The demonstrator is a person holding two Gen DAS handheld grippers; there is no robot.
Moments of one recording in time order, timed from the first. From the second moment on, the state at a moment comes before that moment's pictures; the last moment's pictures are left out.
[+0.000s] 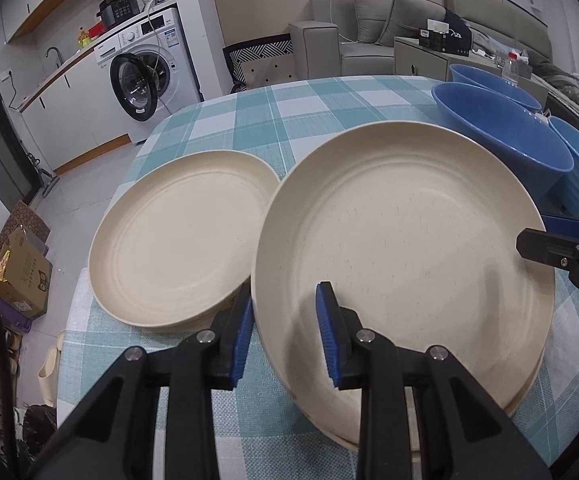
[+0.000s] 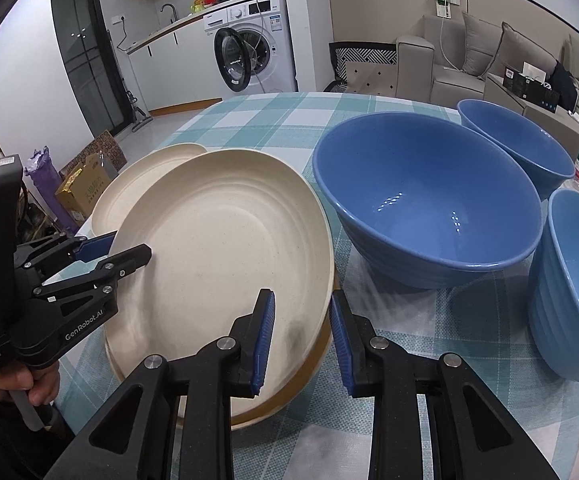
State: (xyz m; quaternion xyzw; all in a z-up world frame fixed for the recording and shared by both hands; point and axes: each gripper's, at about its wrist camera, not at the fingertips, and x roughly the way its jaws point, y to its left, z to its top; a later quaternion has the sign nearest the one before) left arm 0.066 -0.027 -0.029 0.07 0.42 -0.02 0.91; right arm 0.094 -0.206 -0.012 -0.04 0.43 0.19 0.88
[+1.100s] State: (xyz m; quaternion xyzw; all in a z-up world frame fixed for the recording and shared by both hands) left arm 0.066 -0.033 -0.035 0.10 0.44 -0.05 0.89; right arm 0.088 -0.195 -0.020 -0.10 0.43 0.20 0.87
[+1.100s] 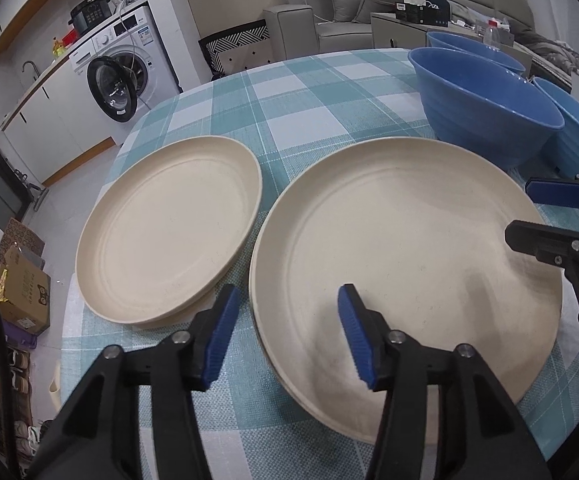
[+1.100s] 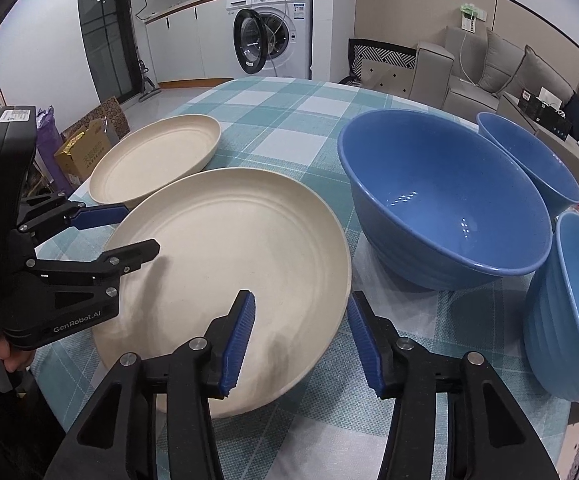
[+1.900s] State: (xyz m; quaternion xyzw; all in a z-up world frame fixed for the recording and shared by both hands) left arm 0.062 0.007 0.005 -0.02 0.40 -0.06 0.91; right arm 0.078 -0.205 0.011 -0.04 0.39 0.23 0.89
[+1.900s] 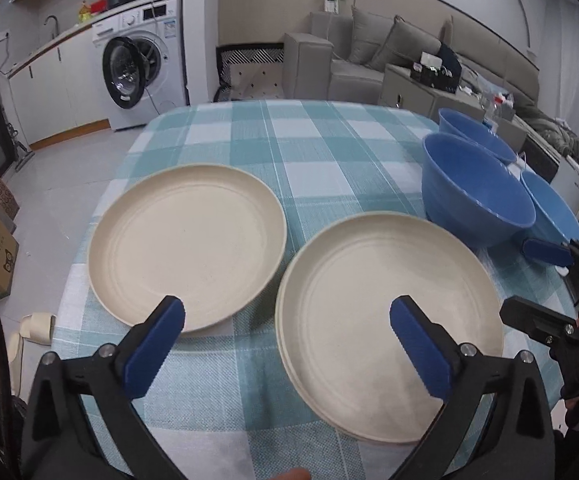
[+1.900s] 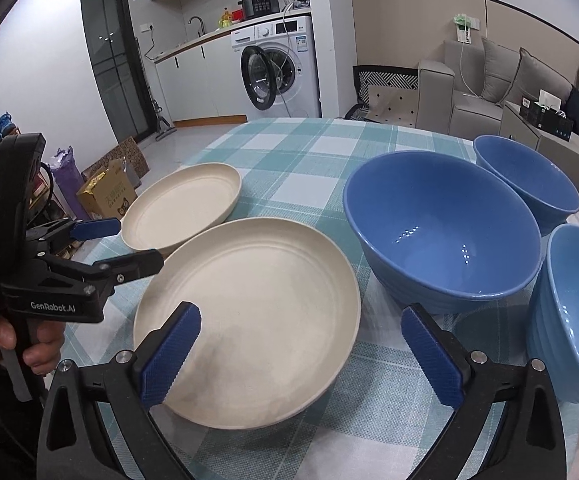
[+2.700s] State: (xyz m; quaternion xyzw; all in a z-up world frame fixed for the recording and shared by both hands) left arm 0.064 0.062 0.031 -0.05 0.36 0.01 0.93; right arm 0.082 -0.178 0.076 -0.04 0.34 0.25 0.91
